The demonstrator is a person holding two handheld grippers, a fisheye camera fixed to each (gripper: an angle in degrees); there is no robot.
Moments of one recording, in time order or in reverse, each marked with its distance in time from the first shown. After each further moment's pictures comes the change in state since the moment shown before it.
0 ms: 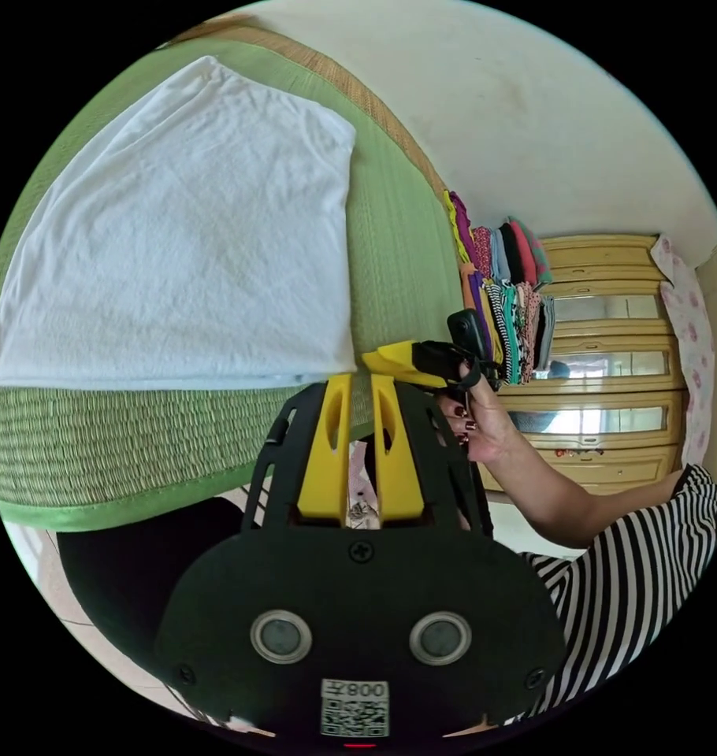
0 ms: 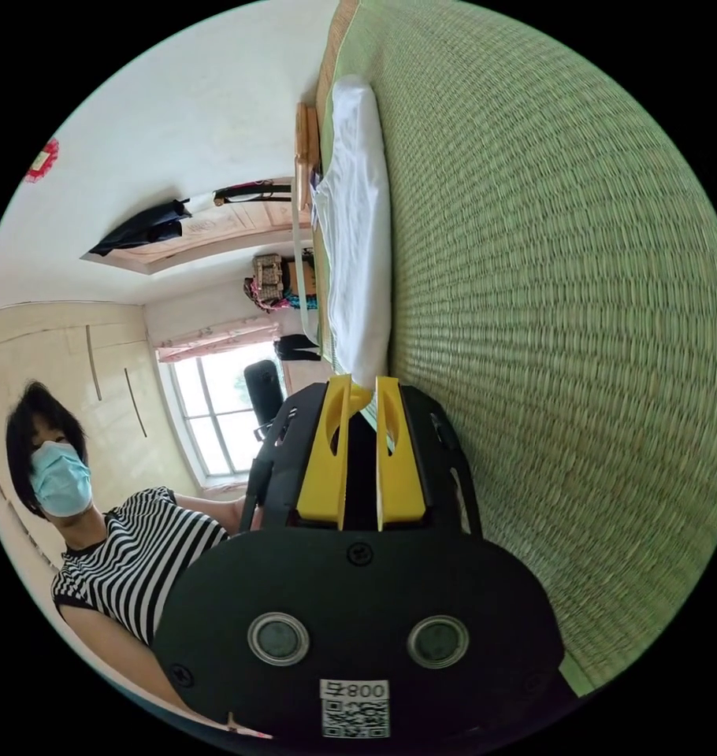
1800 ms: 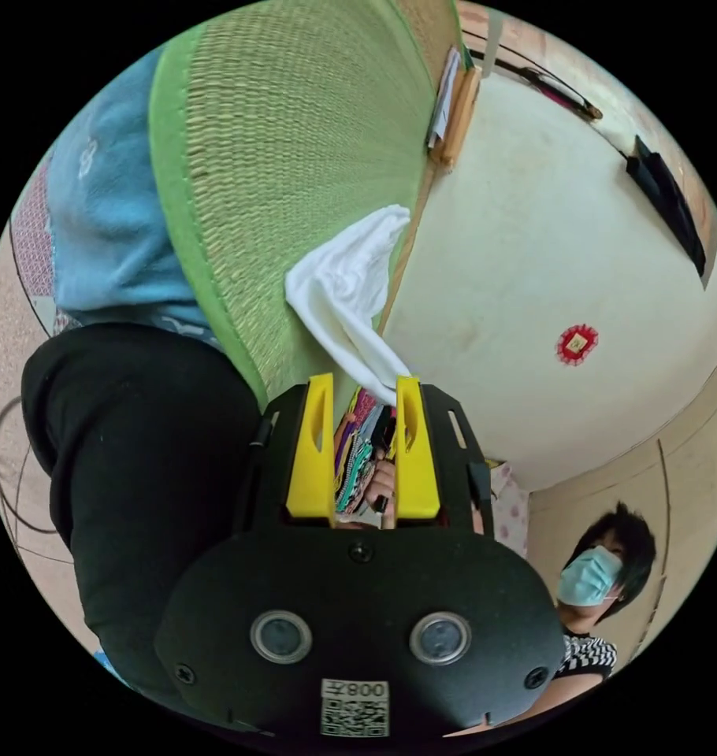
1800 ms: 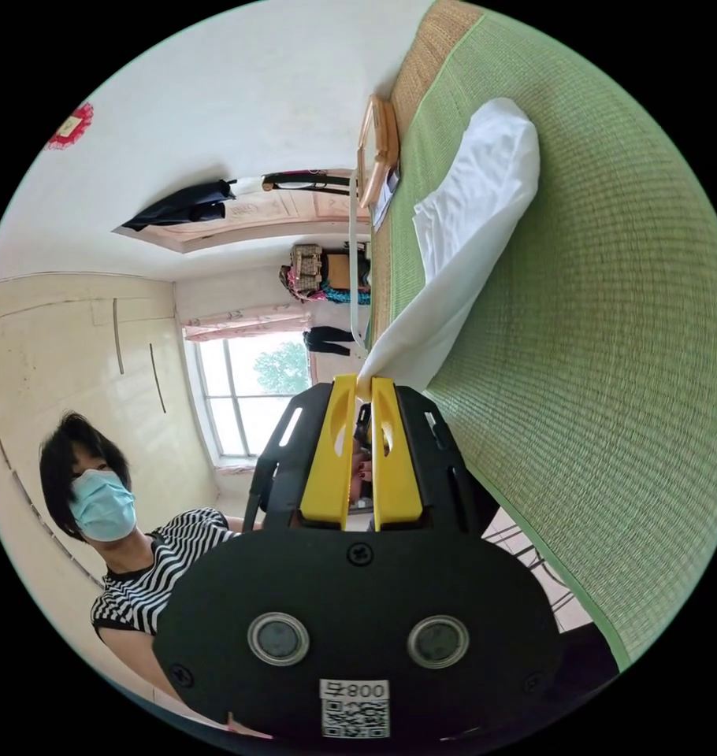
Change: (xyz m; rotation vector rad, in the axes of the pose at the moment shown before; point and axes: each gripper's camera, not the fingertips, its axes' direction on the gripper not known) left arm -0.180 0.019 -0.254 0.507 0.678 -0.632; right arm -0.133 0.016 0.044 -0.032 -0.084 -0.110
